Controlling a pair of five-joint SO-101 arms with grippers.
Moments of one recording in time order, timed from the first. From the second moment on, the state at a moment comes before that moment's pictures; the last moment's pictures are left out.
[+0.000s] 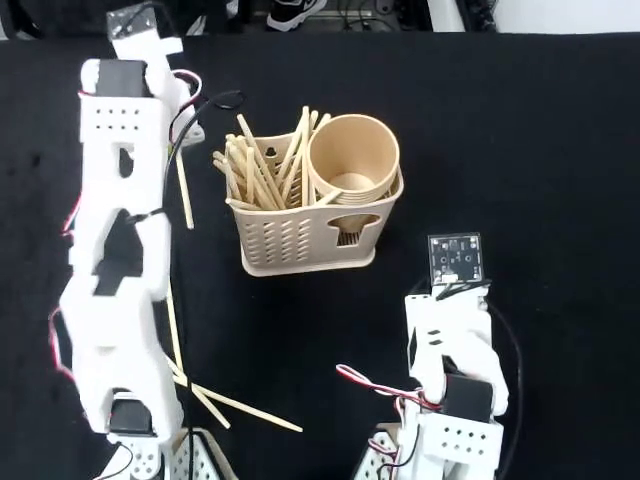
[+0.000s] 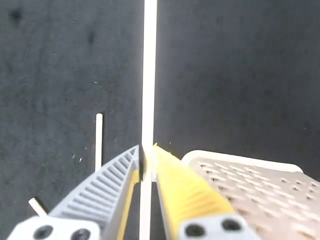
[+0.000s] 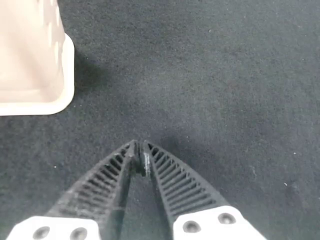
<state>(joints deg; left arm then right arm) -3.9 25.7 -48.8 98.8 18.1 10.8 -103.1 96.3 57.9 16.7</state>
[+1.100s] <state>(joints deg) 9.1 -101.1 69.3 7.0 13.0 10.8 -103.1 96.6 57.9 16.7</state>
